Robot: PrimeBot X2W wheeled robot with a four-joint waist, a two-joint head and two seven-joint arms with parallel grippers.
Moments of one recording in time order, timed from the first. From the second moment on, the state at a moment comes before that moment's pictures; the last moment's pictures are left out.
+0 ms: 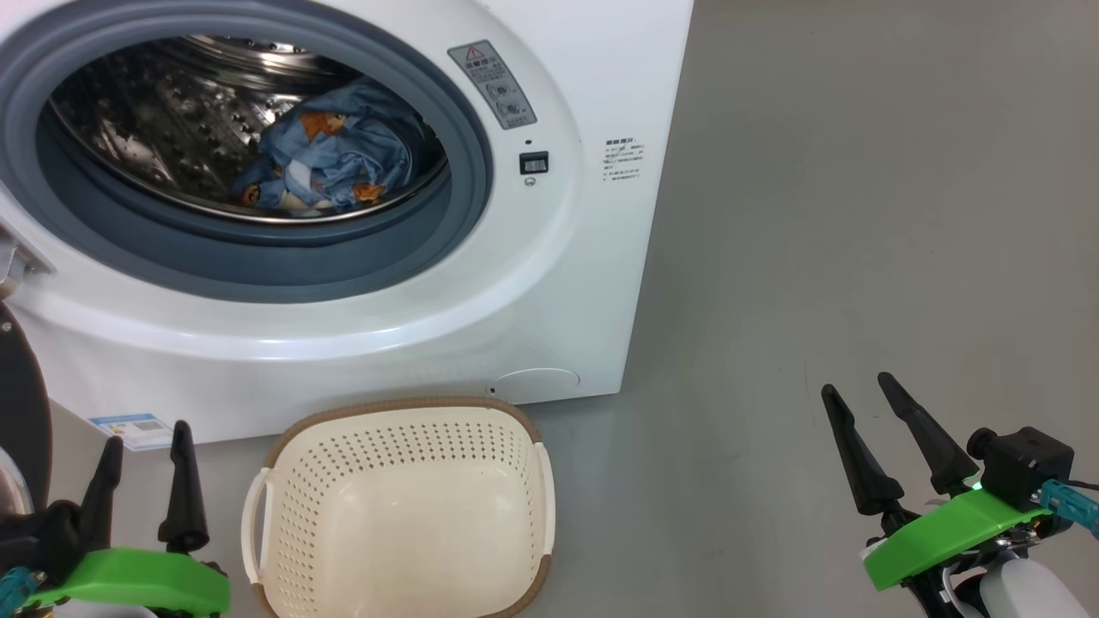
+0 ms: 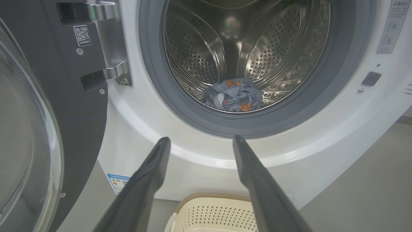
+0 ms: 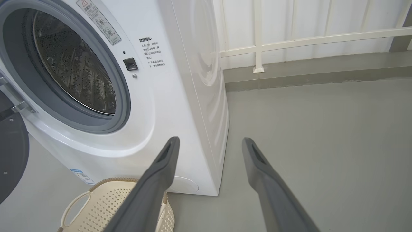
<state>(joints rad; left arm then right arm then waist) -0.14 0.16 0.07 0.32 -0.38 -0.13 -0.26 -0.16 -0.29 0.17 0.25 0.49 0.13 -0.25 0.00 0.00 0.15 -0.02</state>
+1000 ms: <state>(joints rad) -0.12 0.16 0.07 0.29 -0.38 -0.13 -0.26 -0.15 -0.29 0.17 0.24 0.49 0.13 -0.25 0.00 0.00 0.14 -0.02</state>
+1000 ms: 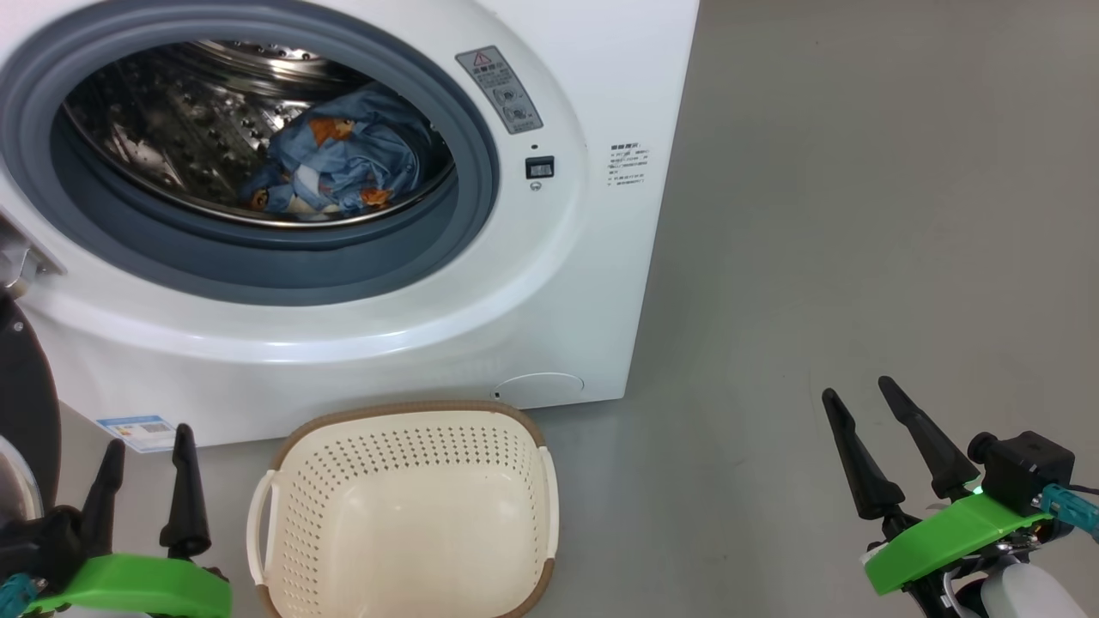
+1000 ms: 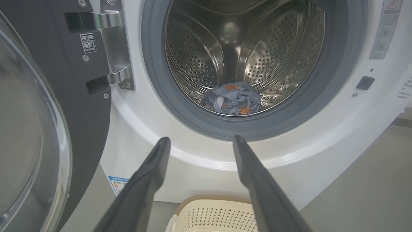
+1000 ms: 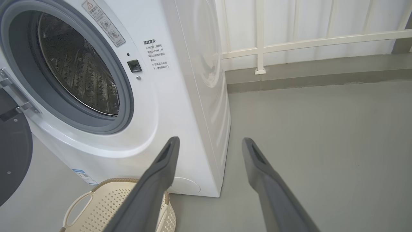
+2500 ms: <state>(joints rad) -0.04 0.10 0.12 0.22 -0.39 -0.13 -0.26 -0.15 -0.32 0.25 0.24 0.49 0.13 -0.25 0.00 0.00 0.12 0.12</state>
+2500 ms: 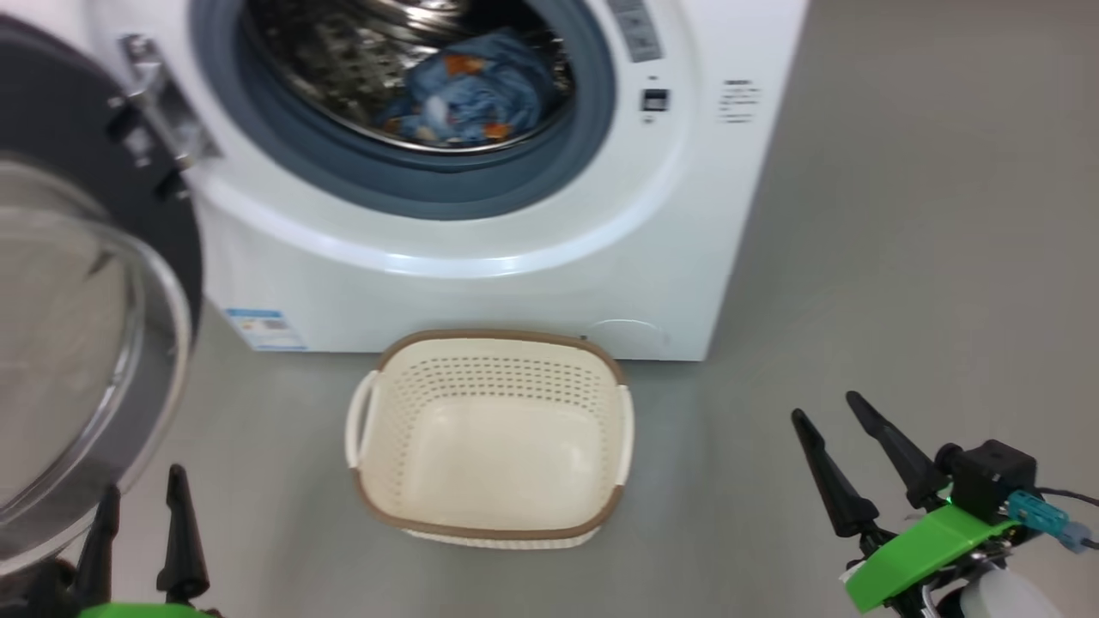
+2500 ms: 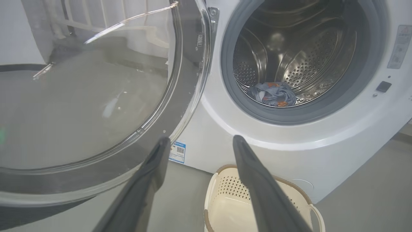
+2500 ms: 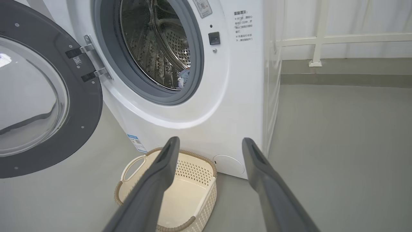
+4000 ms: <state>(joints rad) 0.10 0.05 0.24 0.08 -0.38 -0.13 -0.26 -0.25 -0.34 0.44 0.30 0.54 0.13 -0.25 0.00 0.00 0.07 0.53</state>
